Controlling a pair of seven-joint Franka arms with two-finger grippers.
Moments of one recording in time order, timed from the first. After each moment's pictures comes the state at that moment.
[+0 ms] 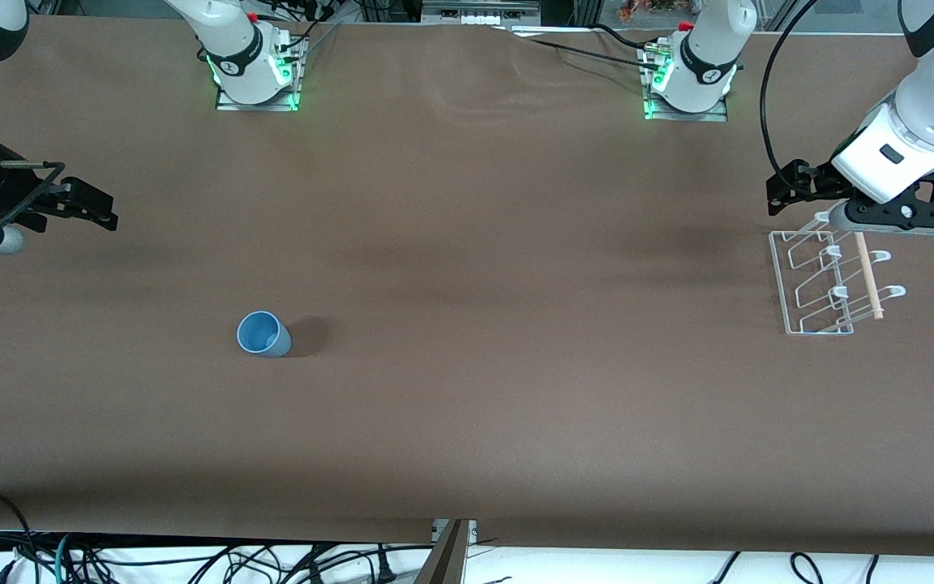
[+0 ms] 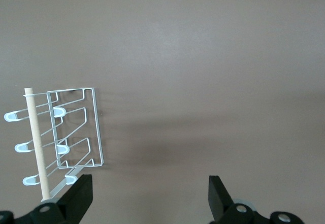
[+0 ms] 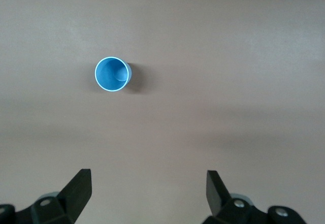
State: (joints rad) left arm 0.00 -0.02 -0.12 -1.71 0.02 1.65 -0.06; right arm 0.00 0.13 0.05 -1.48 -0.01 1.56 0.01
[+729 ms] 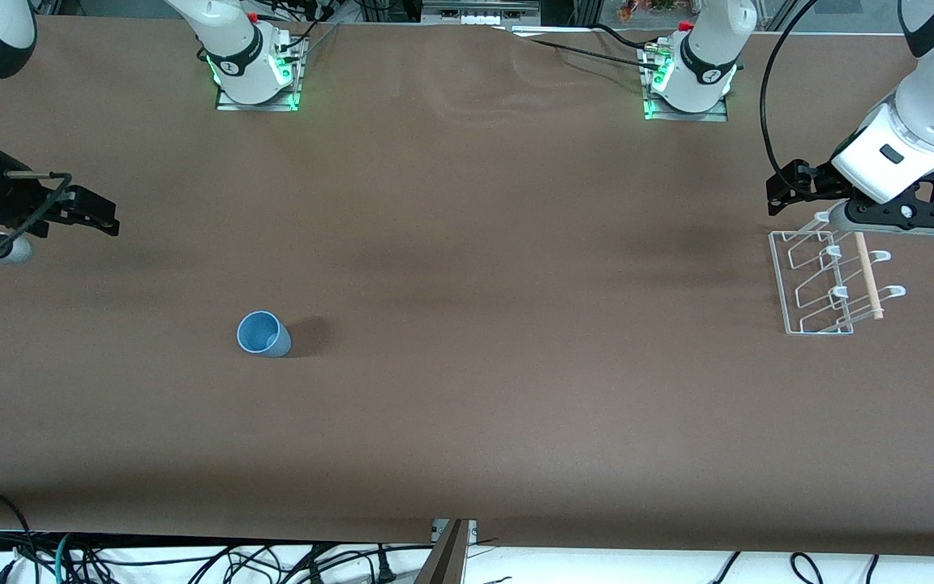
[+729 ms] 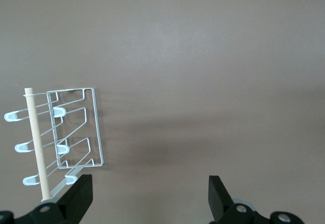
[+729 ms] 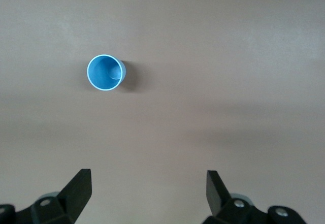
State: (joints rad) left arm 0.00 -0.02 -0.12 -1.71 0.02 1.65 -0.06; right arm 0.00 0.16 0.05 -1.49 -0.03 1.58 0.01
